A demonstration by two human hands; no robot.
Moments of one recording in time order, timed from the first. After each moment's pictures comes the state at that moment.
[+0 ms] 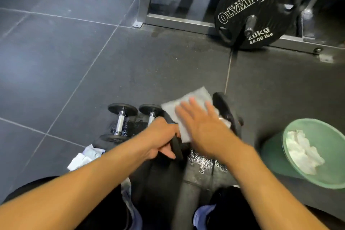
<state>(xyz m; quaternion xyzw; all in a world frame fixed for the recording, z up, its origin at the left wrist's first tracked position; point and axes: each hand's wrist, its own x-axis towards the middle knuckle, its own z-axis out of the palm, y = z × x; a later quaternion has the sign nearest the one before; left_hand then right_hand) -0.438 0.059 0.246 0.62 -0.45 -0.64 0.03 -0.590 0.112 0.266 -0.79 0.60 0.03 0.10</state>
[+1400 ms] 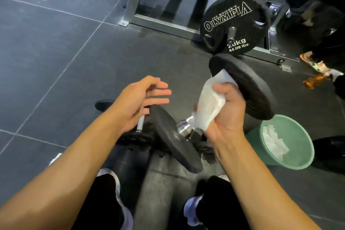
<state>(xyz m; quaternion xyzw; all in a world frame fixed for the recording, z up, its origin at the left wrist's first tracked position) -0.370 0.026 0.321 0.49 -0.47 -0.70 0.23 -0.534 0.116 0.343 0.02 0.44 -0.68 0.58</state>
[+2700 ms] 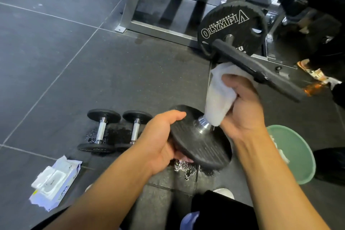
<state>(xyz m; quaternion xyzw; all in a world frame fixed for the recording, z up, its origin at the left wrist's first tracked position) -0.422 0.081 0.331 0.49 -0.25 -0.82 0.15 -0.592 0.089 0.345 -0.13 0.40 -0.73 0.54</state>
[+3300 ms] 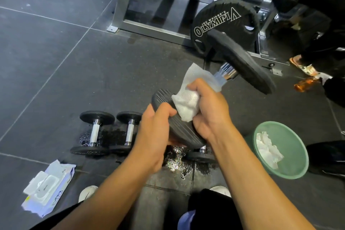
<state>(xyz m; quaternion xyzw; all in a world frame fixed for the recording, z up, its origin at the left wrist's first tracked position) -0.445 0.082 0.326 0.52 -0.37 -0.69 0.34 -0.567 0.067 0.327 -0.07 0.56 -0.66 0.49</state>
